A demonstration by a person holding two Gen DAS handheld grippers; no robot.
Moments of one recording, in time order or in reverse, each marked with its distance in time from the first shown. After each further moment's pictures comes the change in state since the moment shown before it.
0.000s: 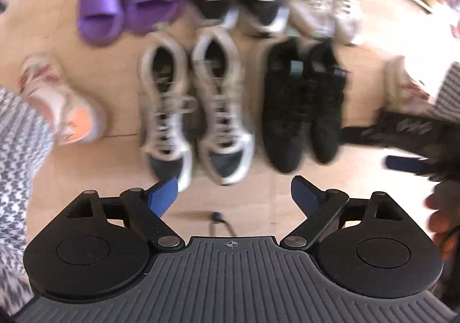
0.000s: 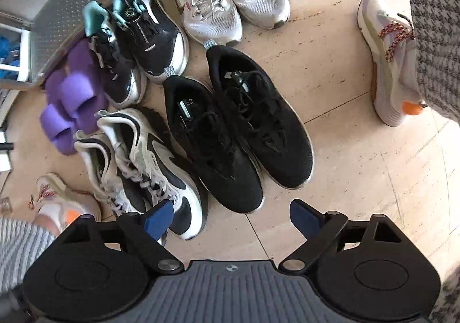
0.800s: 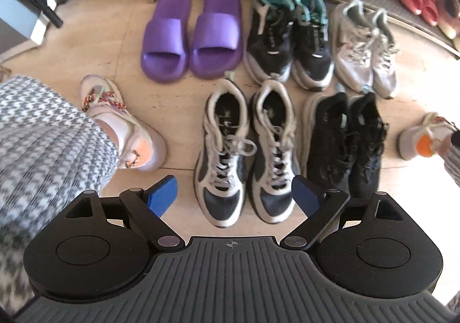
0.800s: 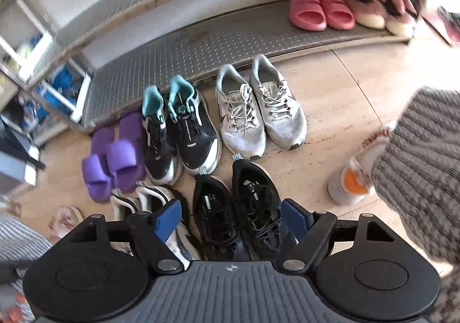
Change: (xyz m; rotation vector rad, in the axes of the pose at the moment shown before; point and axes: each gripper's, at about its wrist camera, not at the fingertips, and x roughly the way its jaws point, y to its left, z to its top) left arm -0.047 0.012 -0.019 -0.031 -0.211 0.103; right arm -0.104 -0.059 -0.022 -0.153 -0.437 0.166
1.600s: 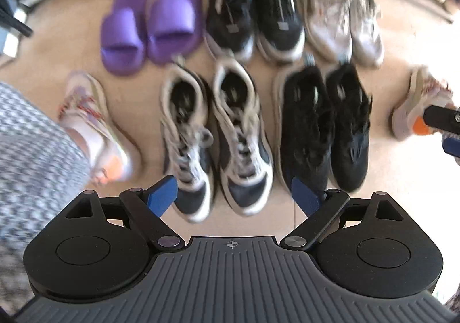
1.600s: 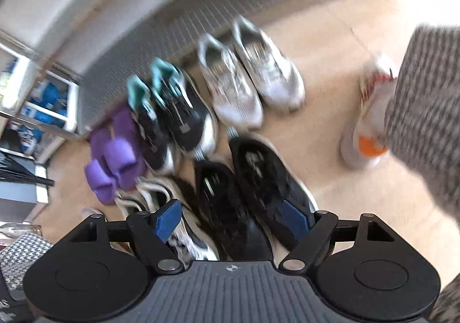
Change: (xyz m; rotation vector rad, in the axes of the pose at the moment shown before) left arm 0.053 -0.071 0.017 0.107 0.148 -0.021; right arm 0.044 -0.023 0.009 0.171 0.202 -0.001
